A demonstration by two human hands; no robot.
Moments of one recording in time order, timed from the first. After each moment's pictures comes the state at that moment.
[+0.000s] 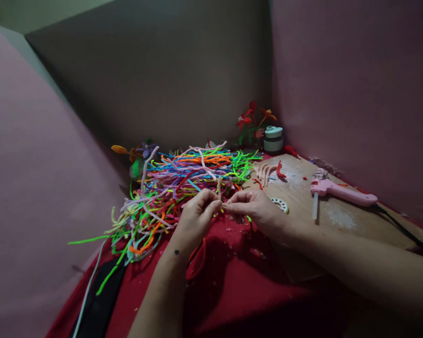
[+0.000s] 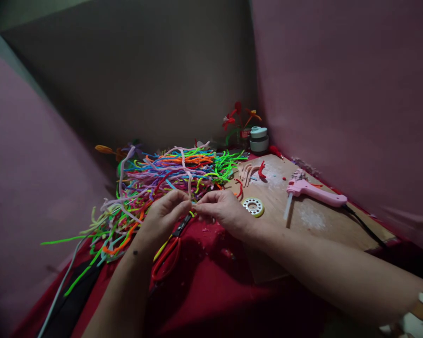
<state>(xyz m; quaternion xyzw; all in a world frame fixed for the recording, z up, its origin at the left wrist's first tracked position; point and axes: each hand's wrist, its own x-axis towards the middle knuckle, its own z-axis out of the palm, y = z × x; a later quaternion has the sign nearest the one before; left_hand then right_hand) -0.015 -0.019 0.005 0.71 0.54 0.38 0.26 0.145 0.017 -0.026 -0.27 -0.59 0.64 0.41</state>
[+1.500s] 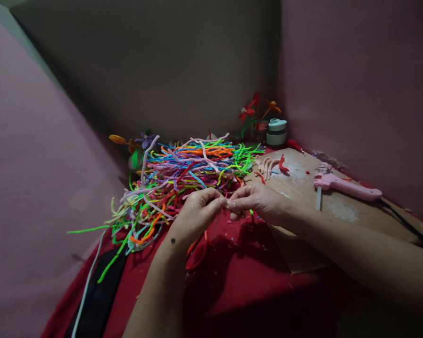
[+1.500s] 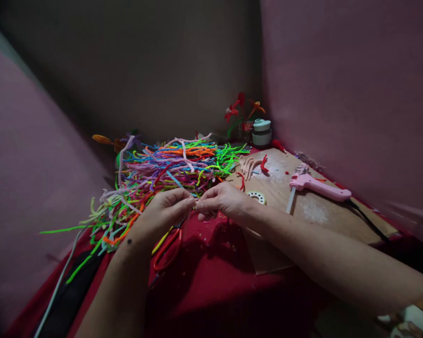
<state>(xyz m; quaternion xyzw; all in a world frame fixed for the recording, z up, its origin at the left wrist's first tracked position) -0.011 -0.026 0.016 0.67 0.57 0.33 0.36 0.151 0.023 -0.022 -0.27 -0.61 0.68 0.30</state>
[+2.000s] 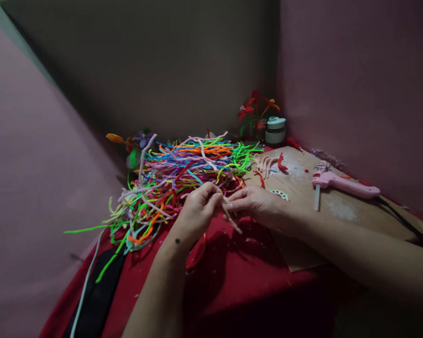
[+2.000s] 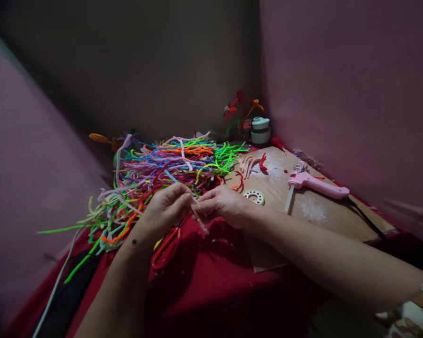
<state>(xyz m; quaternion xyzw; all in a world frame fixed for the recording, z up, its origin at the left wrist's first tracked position) -0.012 -0.019 0.002 0.70 0.54 0.37 0.29 0.146 0.023 -0.036 -0.24 -0.54 0.76 0.29</state>
